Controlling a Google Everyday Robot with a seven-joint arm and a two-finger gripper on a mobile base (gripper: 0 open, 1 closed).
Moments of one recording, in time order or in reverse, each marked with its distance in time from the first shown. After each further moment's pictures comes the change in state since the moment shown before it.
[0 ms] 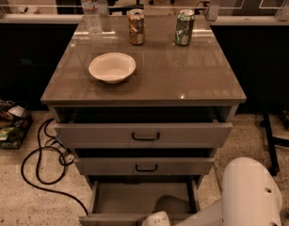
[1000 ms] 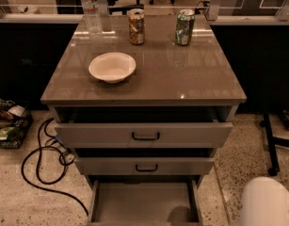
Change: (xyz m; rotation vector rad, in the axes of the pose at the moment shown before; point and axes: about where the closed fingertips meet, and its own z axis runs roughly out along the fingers) arm -0.011 0.057 -0.024 0.084 -0.011 -0.050
